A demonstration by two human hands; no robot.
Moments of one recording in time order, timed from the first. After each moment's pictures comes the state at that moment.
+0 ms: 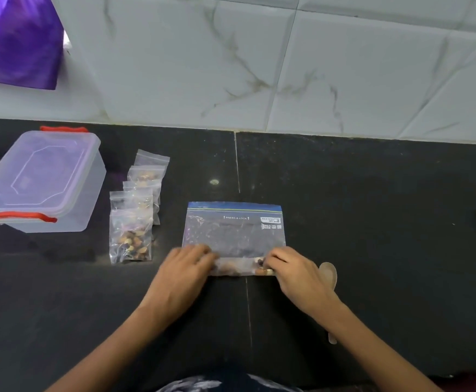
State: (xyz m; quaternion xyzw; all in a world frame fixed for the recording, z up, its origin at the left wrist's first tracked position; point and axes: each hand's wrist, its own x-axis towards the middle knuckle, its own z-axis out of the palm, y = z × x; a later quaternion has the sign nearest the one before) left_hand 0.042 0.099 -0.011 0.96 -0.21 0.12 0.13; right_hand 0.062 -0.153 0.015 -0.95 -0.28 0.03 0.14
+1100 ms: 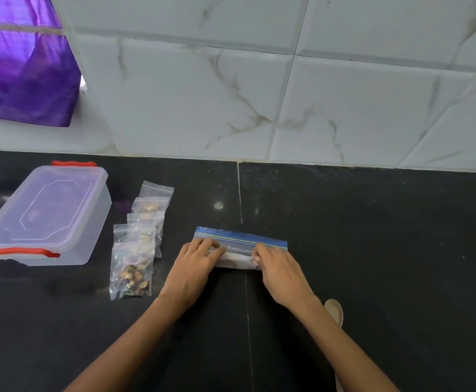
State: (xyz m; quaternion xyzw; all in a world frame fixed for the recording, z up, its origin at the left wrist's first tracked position) left_hand 0.111 0.092 -0.003 0.97 -0.18 0.08 0.09; right_hand 0.125 -0.115 0.011 -0.97 -0.20 -0.01 0.14
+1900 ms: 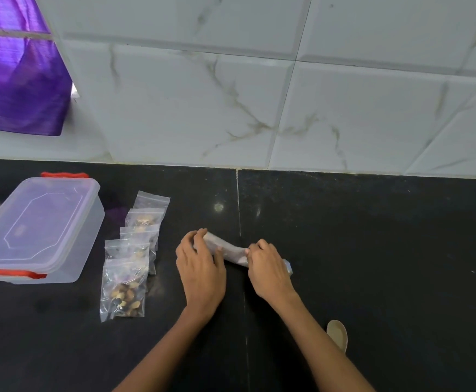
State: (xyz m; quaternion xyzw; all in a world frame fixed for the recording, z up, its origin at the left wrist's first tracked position) left_hand 0.138 0.041 -0.004 0.91 0.15 0.18 0.33; right_hand 0.169 -0.088 0.002 -0.98 -0.13 0.00 0.14
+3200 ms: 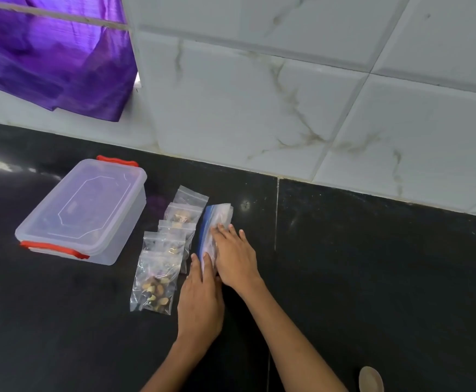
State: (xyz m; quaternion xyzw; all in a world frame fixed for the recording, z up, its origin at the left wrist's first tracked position) left_hand 0.101 0.085 -0.022 0.95 0.19 0.02 0.27; right_hand 0.205 0.029 -0.003 -0.94 -0.28 0.06 0.16
